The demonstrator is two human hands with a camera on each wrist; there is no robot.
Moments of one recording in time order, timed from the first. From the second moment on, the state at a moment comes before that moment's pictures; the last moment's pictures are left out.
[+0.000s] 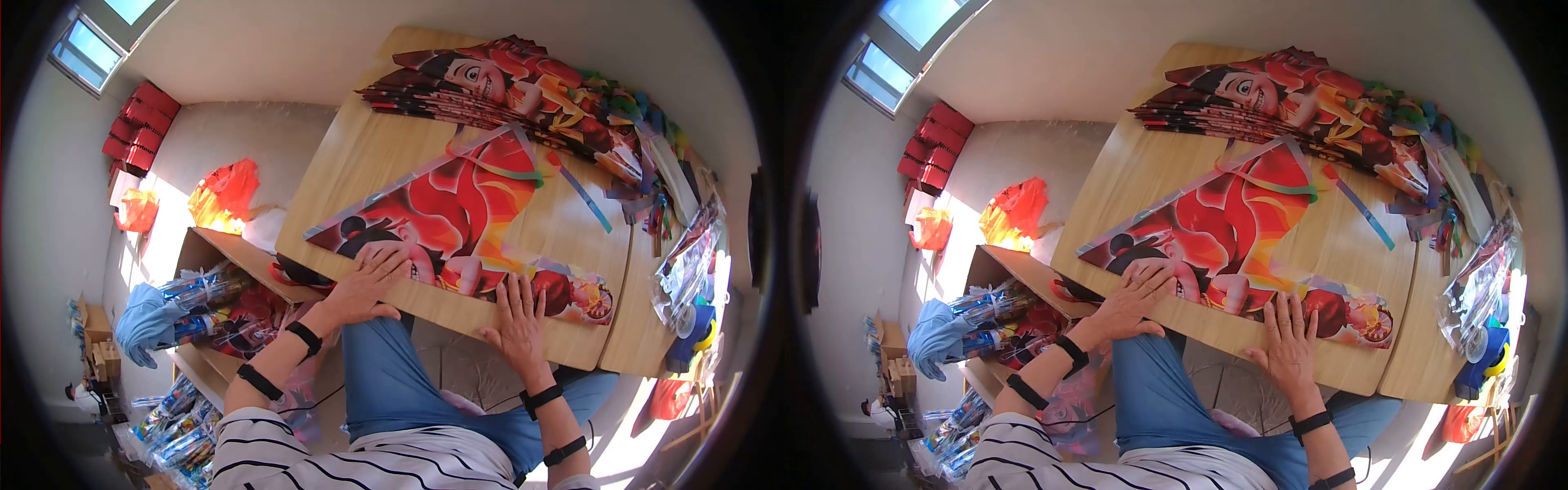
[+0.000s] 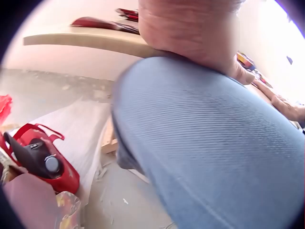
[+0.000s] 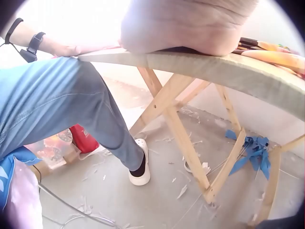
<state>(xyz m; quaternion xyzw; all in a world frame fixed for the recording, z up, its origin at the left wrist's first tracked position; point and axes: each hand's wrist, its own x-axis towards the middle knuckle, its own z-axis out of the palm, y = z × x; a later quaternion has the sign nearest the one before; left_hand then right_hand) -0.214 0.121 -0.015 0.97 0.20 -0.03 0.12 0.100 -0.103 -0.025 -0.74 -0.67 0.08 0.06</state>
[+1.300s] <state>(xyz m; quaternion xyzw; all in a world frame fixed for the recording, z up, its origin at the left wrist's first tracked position) 0.209 0.228 0.008 0.92 0.29 -0.01 0.26 0.102 -0.108 -0.022 -0.74 -0.65 0.11 0.13</state>
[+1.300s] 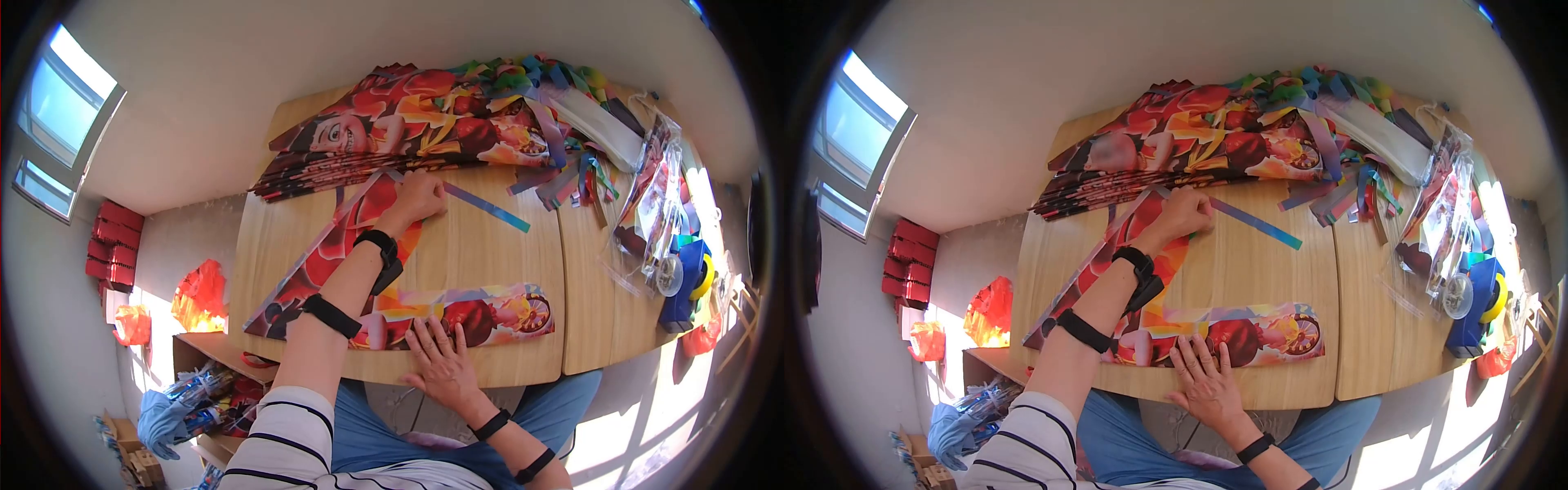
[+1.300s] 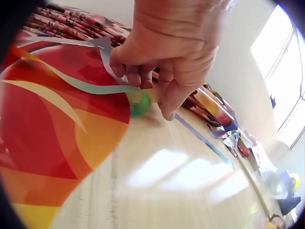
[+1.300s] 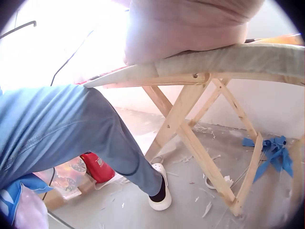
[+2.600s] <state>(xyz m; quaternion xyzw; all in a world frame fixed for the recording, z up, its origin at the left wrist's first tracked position) -0.057 0.203 0.102 0.80 0.45 -0.02 0.40 0.101 -0.105 -0.020 -0.74 -0.65 0.12 0.15</state>
